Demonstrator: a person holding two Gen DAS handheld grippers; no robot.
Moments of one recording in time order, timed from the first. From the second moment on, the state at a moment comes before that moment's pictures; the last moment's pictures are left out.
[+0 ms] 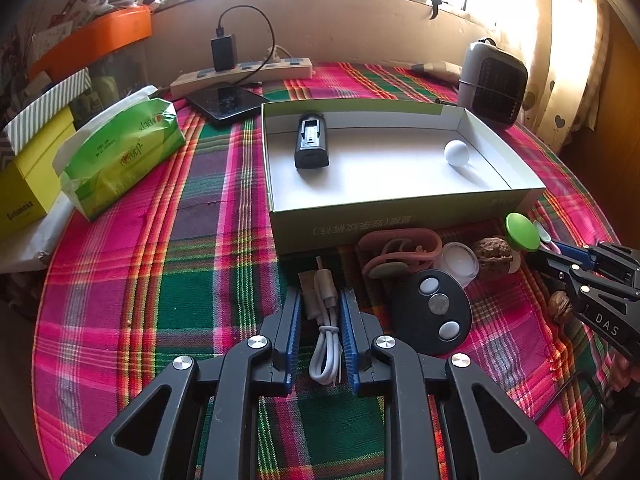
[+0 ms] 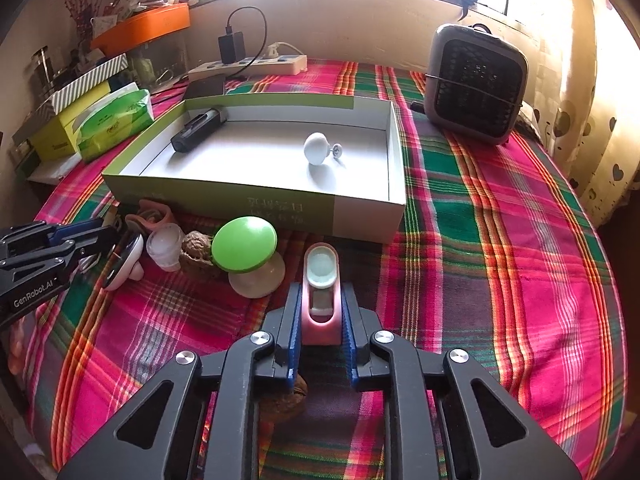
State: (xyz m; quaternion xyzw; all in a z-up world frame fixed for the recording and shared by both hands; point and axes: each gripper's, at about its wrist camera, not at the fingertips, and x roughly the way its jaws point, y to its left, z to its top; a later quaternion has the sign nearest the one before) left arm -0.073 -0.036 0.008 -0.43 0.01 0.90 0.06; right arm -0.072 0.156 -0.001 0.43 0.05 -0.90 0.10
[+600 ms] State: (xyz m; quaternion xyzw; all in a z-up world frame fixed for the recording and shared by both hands) left arm -0.071 -0.028 0.022 -0.42 0.01 0.90 0.08; right arm -0.073 0.162 0.009 0.42 0.04 -0.90 0.10
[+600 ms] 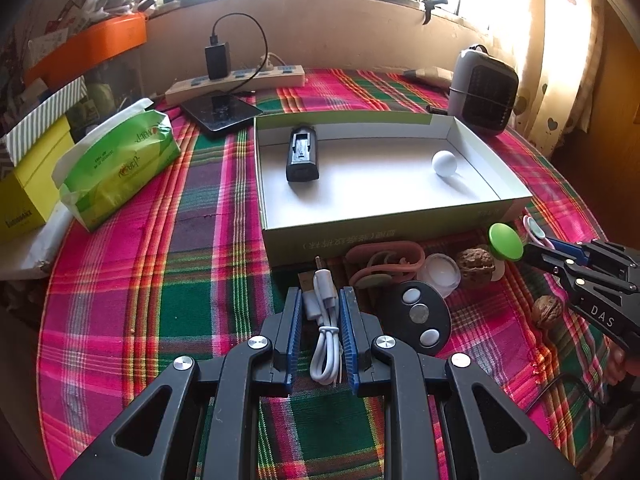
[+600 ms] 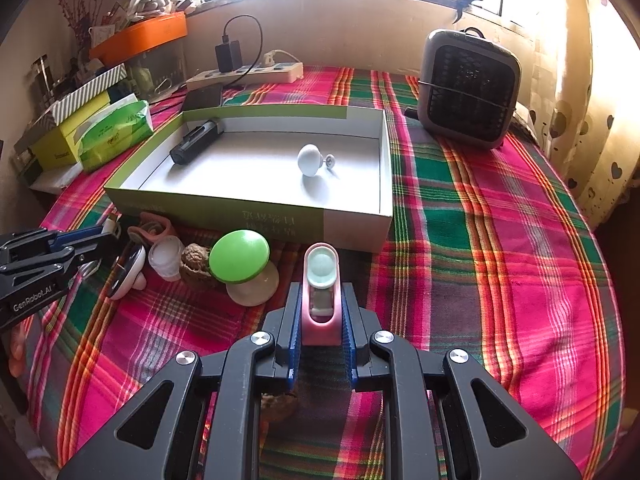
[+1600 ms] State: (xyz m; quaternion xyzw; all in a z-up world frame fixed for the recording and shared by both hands) left arm -0.161 0.002 0.050 -0.42 0.01 0.90 0.11; right arm -0.143 0.171 0.049 0.41 0.03 -0.90 0.13
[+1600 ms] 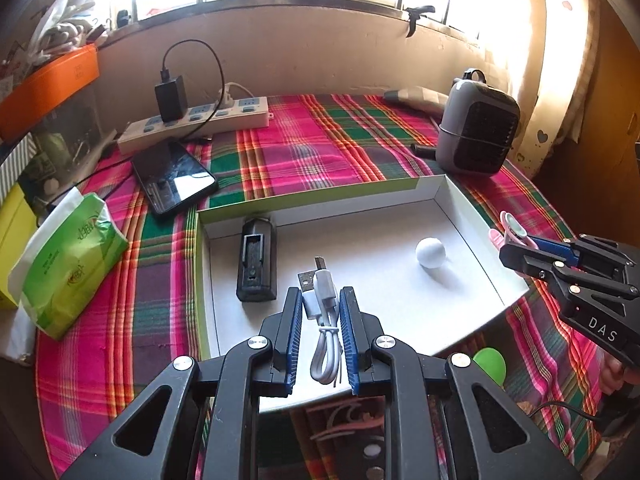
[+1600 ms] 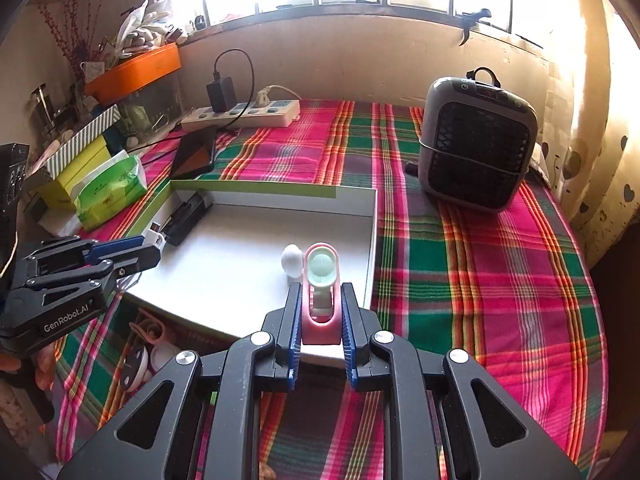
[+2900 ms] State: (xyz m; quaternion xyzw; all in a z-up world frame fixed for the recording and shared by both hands) left arm -0.235 0.015 0.019 -0.46 0.03 0.88 0.09; right arm -0.228 0.159 0.015 0.46 0.02 -0.88 0.12
